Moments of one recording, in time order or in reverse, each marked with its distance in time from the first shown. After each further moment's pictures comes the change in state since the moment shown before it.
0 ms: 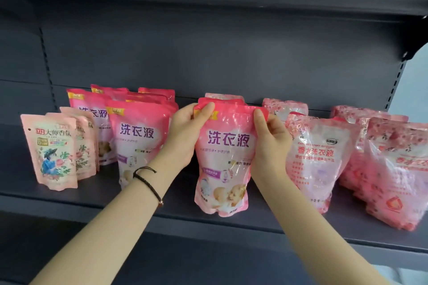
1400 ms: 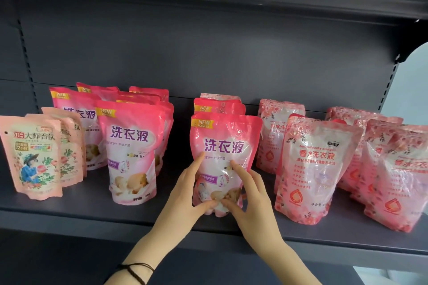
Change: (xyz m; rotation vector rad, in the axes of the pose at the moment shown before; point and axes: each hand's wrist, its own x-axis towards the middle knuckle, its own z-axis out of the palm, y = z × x) left_hand -0.086 -0.095 -0.044 0.560 -0.265 0.057; right_hand -0.059 0.075 -0.071 -0.787 -0.493 -0.256
